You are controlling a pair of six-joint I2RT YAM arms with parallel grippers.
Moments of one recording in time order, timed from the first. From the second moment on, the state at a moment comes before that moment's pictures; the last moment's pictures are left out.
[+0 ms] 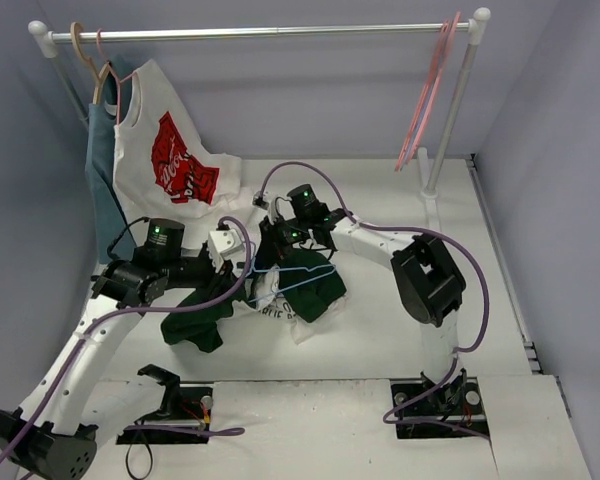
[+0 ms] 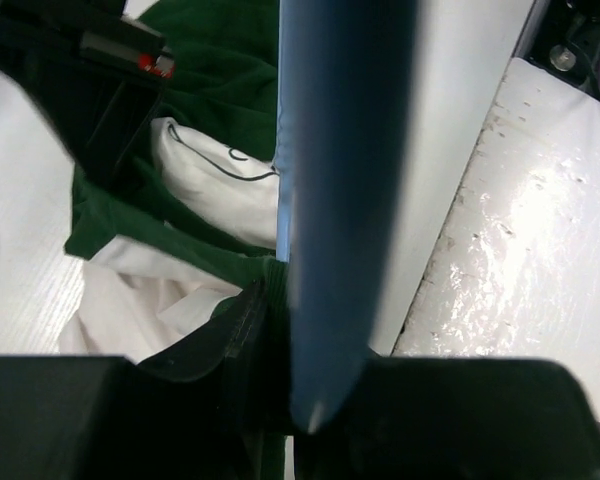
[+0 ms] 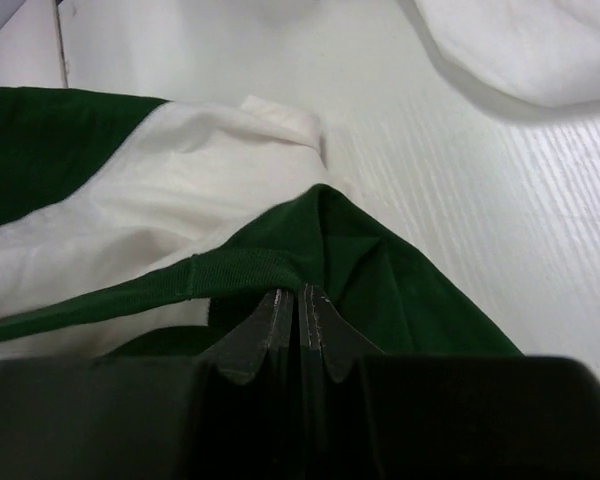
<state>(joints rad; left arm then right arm) -0.36 0.95 1.03 -0.88 0.71 0.40 0.70 2.01 1.44 -0.12 -0.75 0.05</state>
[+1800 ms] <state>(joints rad) -0.38 0.90 1.12 -0.76 0.33 0.28 0.40 1.59 1.33 -0.34 -0.54 0.02</state>
